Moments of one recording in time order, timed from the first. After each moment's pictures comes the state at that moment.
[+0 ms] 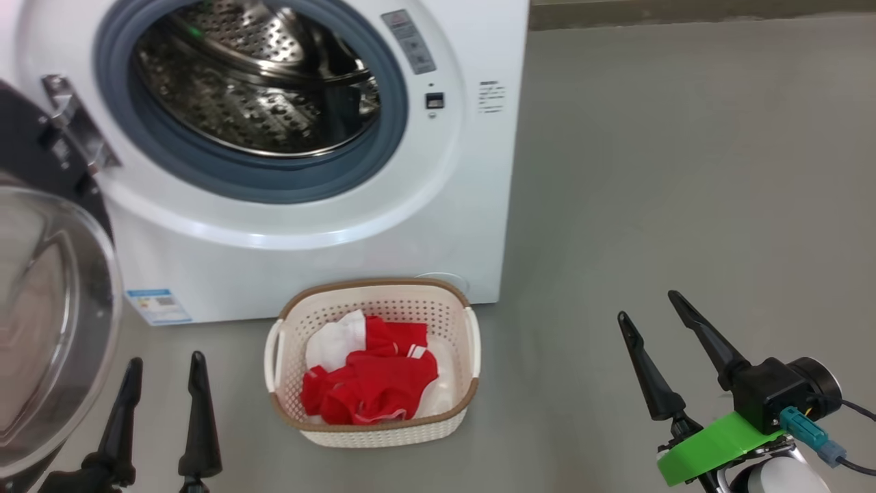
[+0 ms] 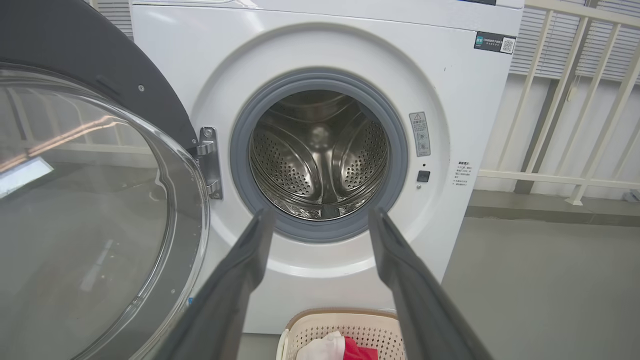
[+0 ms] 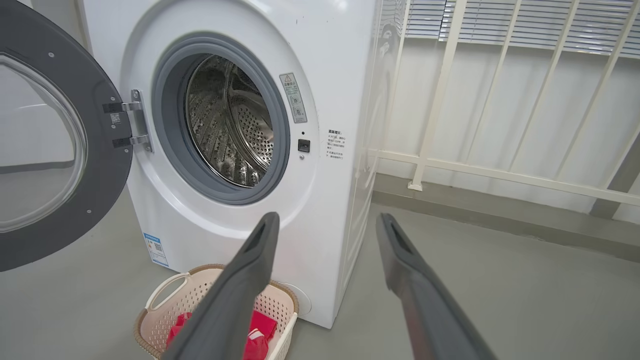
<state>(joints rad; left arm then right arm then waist) 0.06 0.11 0.03 -0.07 -0.26 0.06 -0.22 -0.08 -0.16 0.14 0.17 0.21 0.13 -0.26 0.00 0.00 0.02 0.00</state>
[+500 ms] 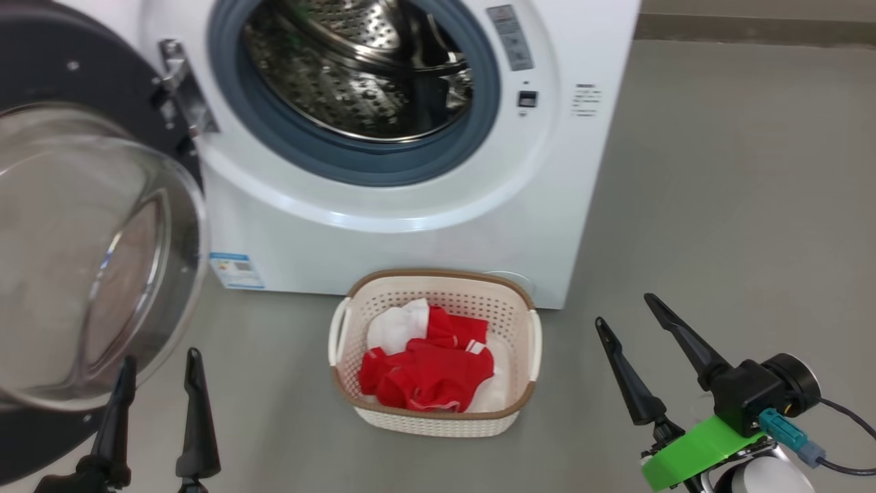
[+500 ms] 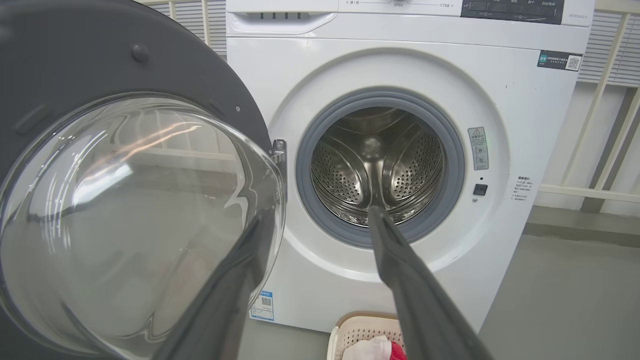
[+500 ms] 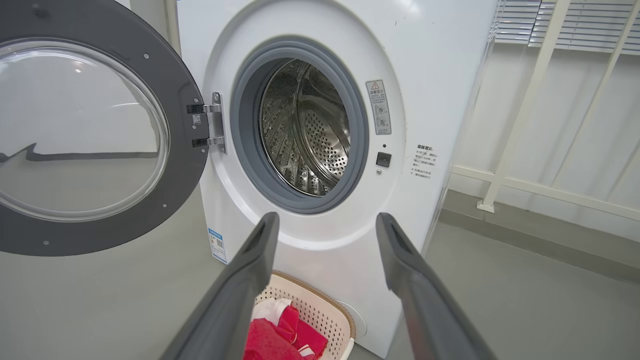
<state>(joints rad) 0.08 0.11 0.02 -0.15 -0.25 0.10 -0.18 -0.09 -0.16 0.19 0.17 0.21 0.13 -0.26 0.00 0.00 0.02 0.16</state>
